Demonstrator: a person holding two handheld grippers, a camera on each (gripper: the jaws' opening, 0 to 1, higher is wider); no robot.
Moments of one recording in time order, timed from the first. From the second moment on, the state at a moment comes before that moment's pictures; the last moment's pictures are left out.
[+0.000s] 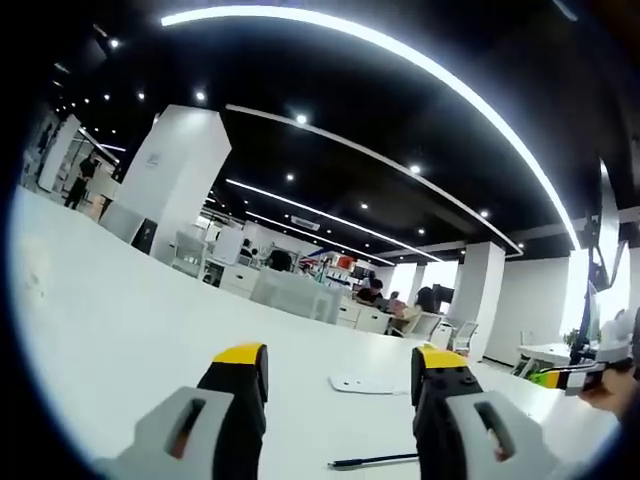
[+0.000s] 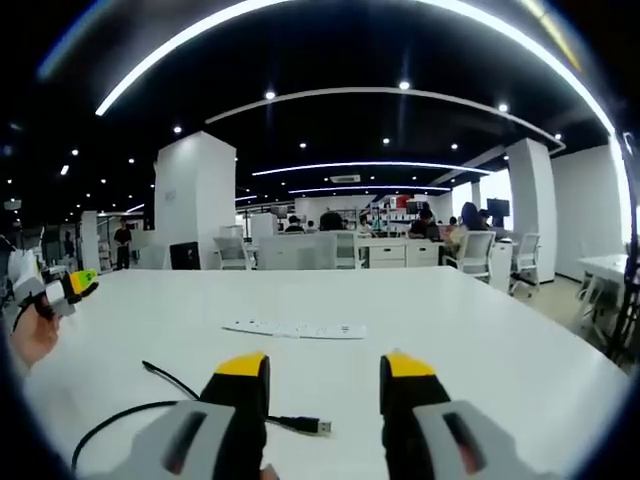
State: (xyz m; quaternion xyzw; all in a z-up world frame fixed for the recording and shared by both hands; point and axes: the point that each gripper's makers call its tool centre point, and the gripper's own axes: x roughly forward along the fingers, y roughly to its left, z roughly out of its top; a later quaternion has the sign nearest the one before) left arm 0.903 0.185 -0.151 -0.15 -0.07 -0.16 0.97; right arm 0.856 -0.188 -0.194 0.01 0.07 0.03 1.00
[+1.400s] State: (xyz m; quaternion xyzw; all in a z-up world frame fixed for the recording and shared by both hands) left arm 0.770 0.223 -0.165 -0.13 -0.11 -0.17 0.97; right arm 0.714 -0.177 -0.177 0.03 -0.01 0.05 1.00
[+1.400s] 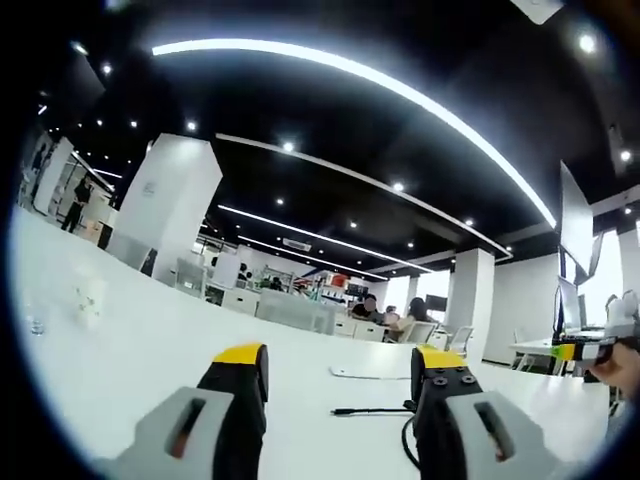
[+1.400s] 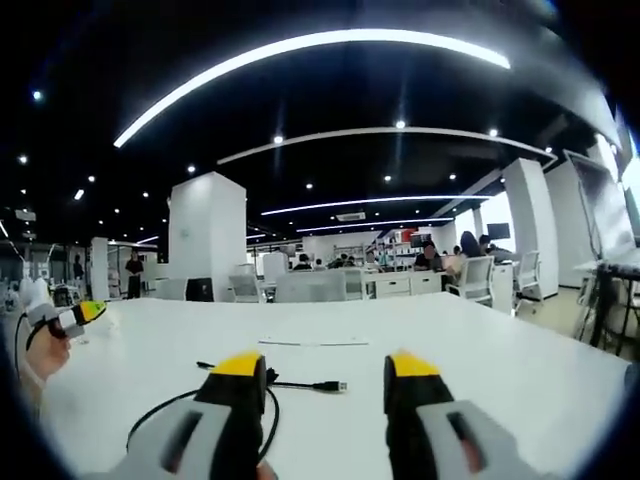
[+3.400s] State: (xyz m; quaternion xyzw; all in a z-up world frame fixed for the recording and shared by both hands) left arm 0.684 0.232 -0.211 -0.12 -0.09 -0.12 0.98; right arm 0.631 -0.160 -0.219 0.05 -0.02 0.06 1.00
